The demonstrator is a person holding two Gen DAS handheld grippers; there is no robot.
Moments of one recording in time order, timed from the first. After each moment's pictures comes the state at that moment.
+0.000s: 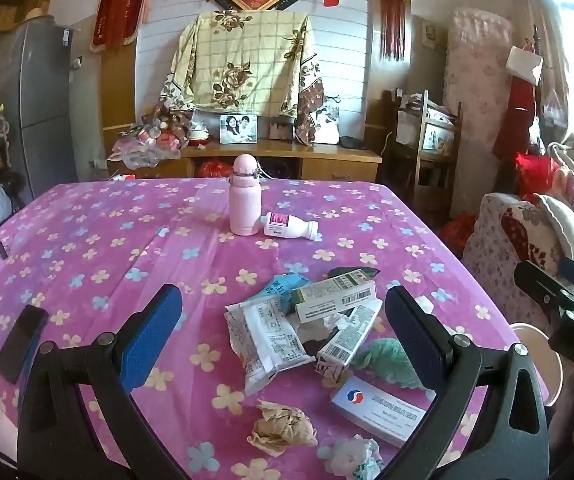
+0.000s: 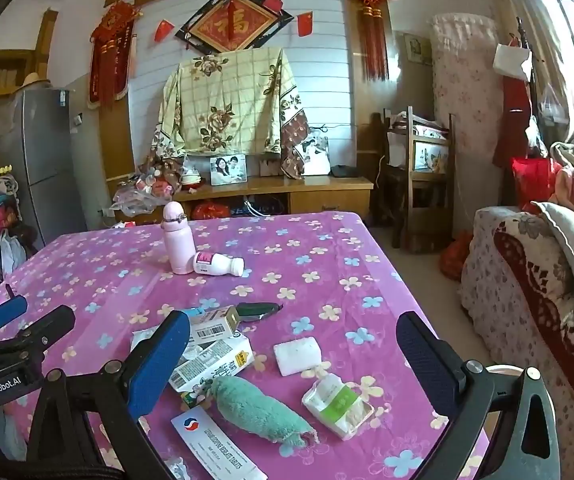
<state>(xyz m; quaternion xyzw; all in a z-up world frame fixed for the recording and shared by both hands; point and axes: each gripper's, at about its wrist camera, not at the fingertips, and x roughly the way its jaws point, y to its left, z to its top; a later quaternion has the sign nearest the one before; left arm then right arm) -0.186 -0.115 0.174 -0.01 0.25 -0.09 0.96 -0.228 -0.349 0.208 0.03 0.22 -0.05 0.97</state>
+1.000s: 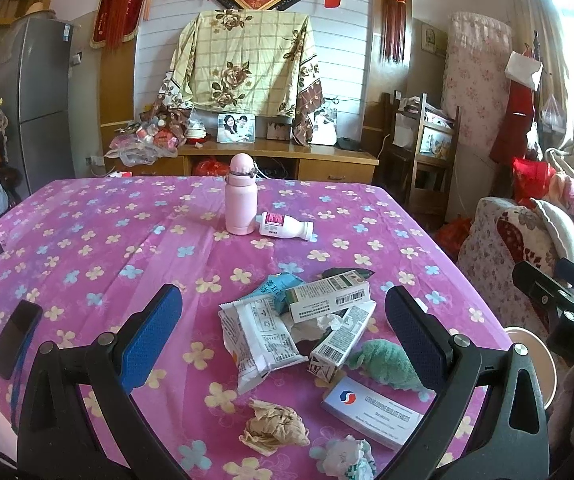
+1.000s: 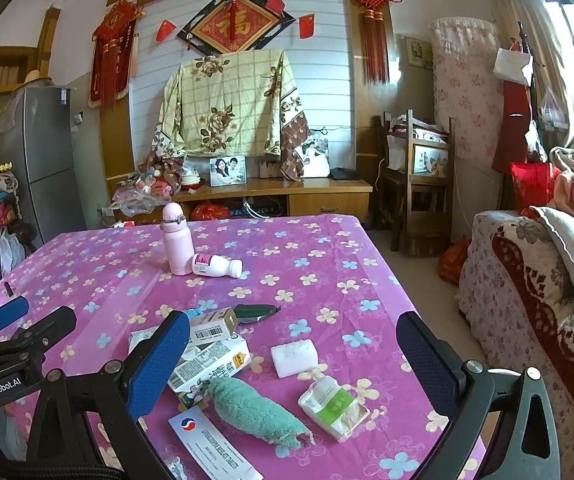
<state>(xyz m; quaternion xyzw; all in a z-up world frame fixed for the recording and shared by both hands) -0.189 -0.119 0.176 -0.02 0.25 -0.10 0.96 -0.229 -0.349 0.212 0.03 0.22 -0.05 0.97</state>
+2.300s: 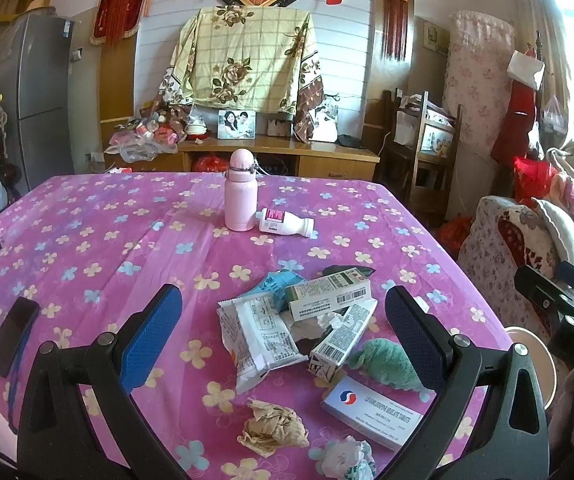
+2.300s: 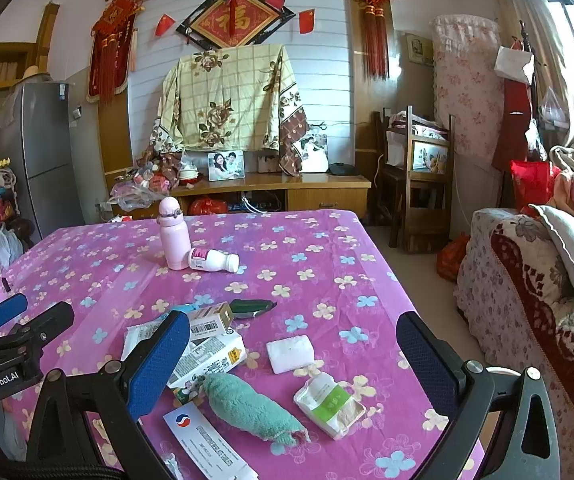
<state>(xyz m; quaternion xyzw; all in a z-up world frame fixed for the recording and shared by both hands) -0.188 -0.117 0.177 -0.02 0.25 -0.10 0.96 -0.229 -0.359 0.205 0.03 0.23 -0.04 0.97</state>
